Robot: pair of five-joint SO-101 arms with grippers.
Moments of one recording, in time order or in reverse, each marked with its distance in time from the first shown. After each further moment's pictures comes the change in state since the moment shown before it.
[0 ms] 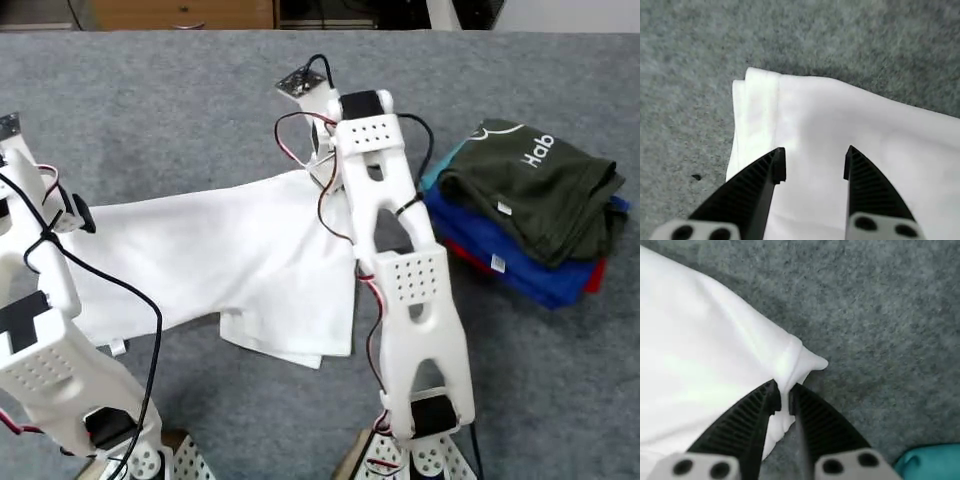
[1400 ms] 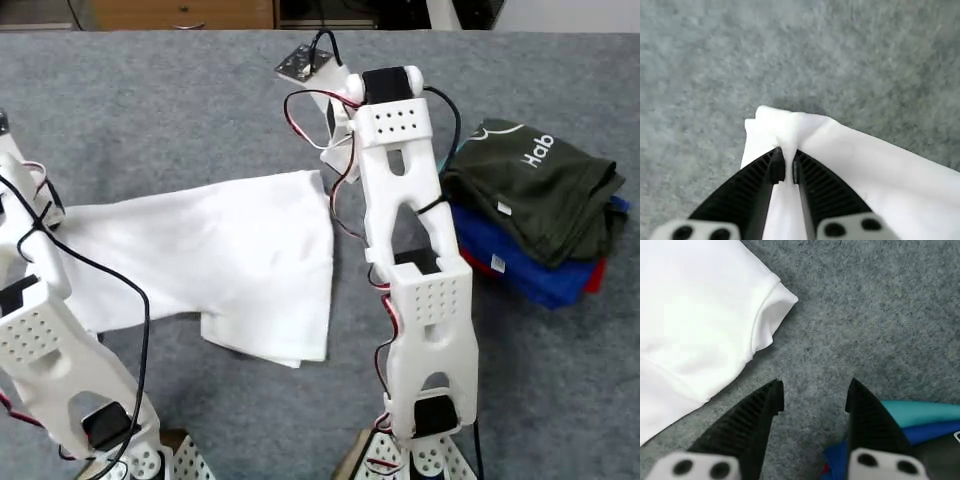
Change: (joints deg) left arm -3.0 14.2 -12.0 -9.1 -2.2; right arm 1.3 -16.7 6.7 7.0 9.1
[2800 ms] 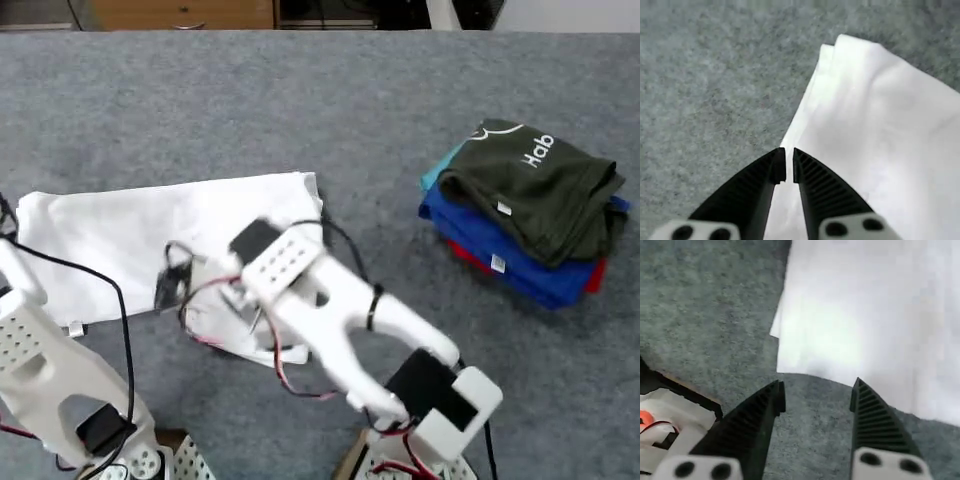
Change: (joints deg) left arm -9.2 2.4 -16.5 21.7 -4.5; right arm -36.8 -40.4 74.8 -14.3 9.6
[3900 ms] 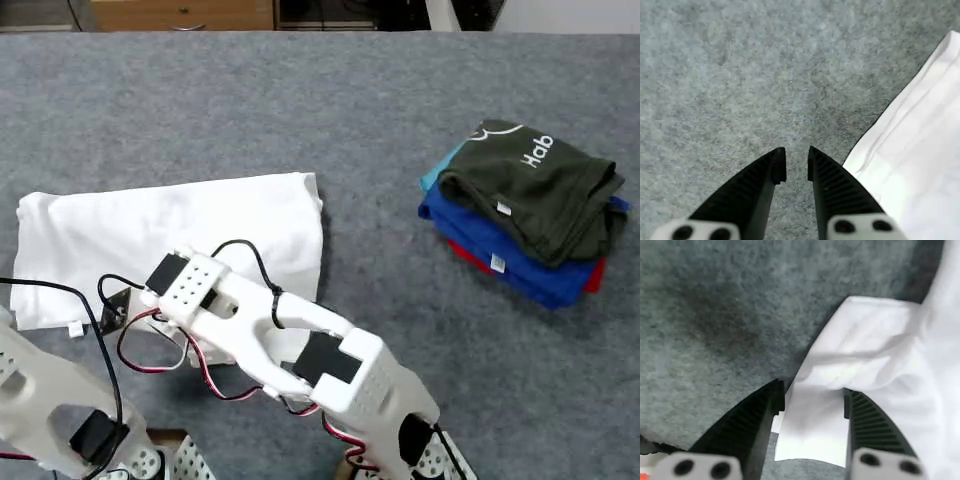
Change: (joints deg) left arm -12.4 0.0 0.0 1.1 -2.6; right arm -10.2 31.9 -23.7 -3.3 -12.7
